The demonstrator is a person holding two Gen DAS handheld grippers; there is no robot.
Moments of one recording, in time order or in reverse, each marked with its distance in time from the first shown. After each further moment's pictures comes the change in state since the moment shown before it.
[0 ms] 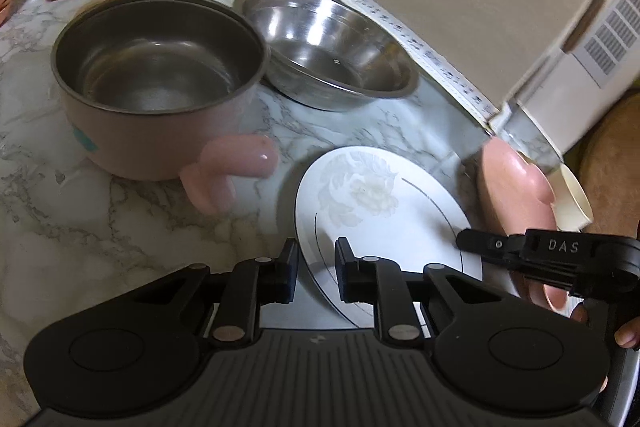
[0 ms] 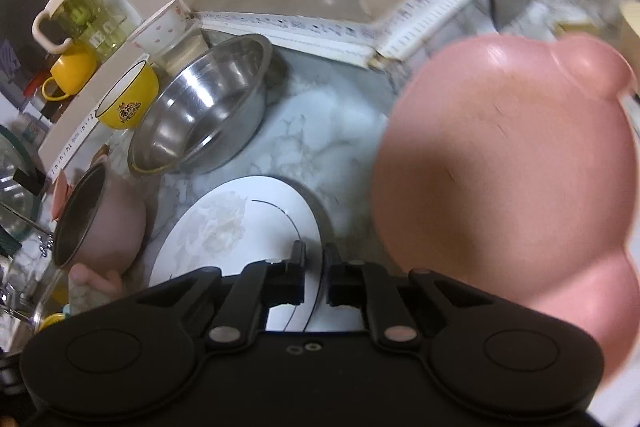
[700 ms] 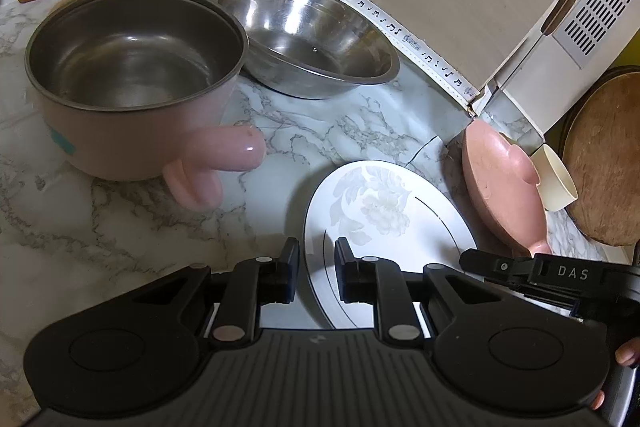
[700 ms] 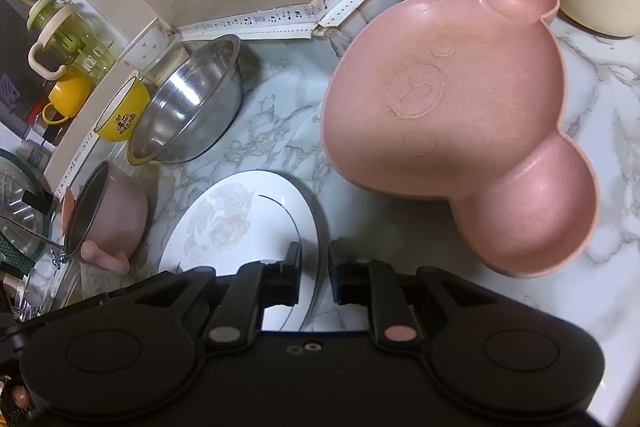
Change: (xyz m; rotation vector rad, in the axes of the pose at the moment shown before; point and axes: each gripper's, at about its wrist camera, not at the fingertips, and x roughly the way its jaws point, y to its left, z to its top) left arm 0.004 0.006 0.004 0.037 0.036 -0.061; right arm -0.021 -0.015 -0.033 0.087 -0.035 0.006
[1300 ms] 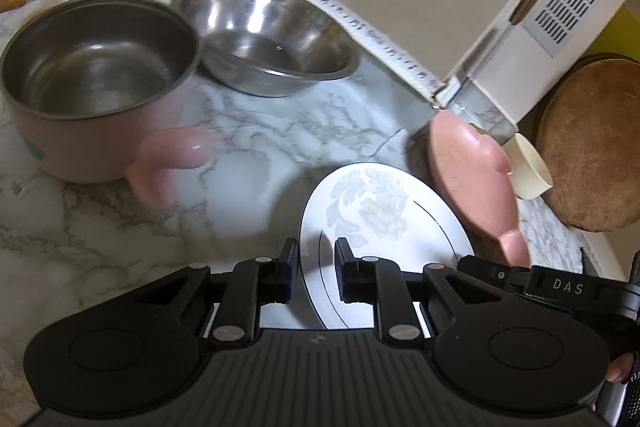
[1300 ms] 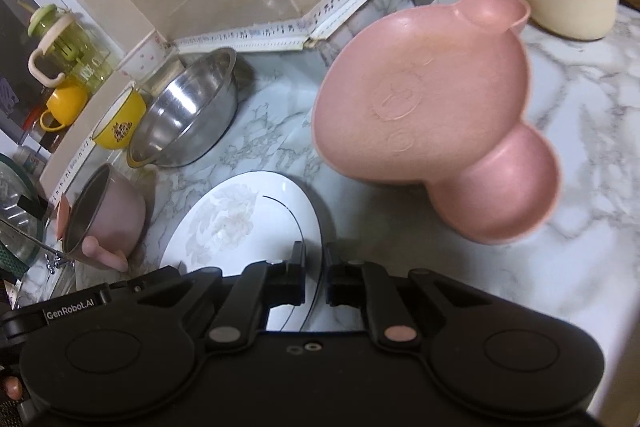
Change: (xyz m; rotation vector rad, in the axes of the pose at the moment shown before) left arm -0.006 -0.017 -0.003 0.042 0.008 -0.070; right arm -0.028 -0.002 -0.017 0.011 -0.077 -0.043
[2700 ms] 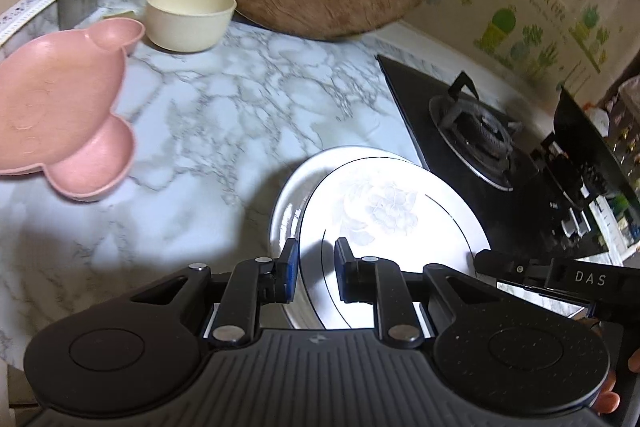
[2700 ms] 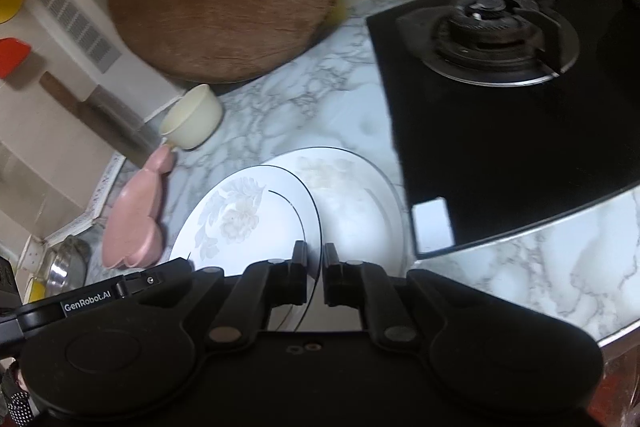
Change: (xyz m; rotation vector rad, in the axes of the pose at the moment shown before) left arm 0.062 -0.264 -0.107 0.598 0.289 -0.386; right arm -0.235 -0.167 -0.134 0.510 -0.374 -0.360
